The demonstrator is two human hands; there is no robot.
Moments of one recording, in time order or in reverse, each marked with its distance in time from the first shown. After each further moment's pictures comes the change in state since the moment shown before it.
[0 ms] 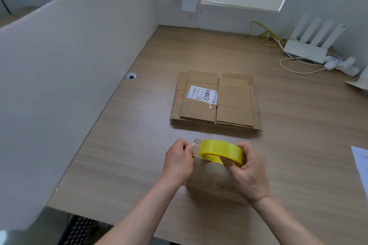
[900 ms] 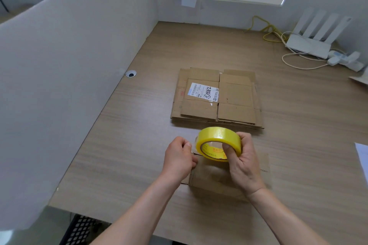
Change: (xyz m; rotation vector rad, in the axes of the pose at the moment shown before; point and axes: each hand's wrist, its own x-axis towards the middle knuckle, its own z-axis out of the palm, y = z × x) left_hand 0.008 -0.001 0.001 -0.105 -0.004 -0.132; right_hand 0.011 -0.003 0.017 0.133 0.008 0.073
